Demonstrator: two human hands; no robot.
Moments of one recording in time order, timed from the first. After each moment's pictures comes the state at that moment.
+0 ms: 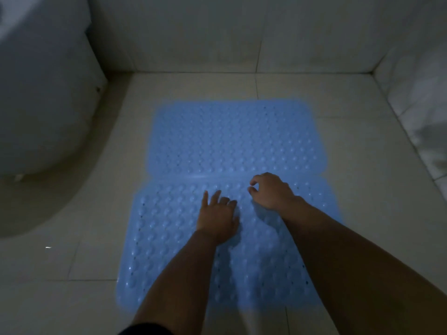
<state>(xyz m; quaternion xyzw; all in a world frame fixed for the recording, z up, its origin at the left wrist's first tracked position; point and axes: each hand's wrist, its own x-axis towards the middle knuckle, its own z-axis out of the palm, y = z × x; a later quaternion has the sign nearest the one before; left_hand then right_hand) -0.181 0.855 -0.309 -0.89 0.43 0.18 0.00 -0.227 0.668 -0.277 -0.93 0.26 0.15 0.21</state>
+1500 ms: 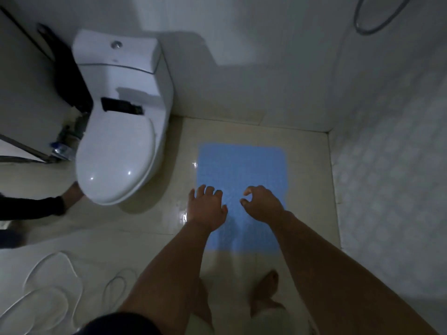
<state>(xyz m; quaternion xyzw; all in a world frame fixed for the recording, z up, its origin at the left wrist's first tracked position) -0.126 1.002 0.387 -0.92 0.30 0.25 -0.04 -0.200 0.830 0.392 -0.88 0.30 0.25 0.27</state>
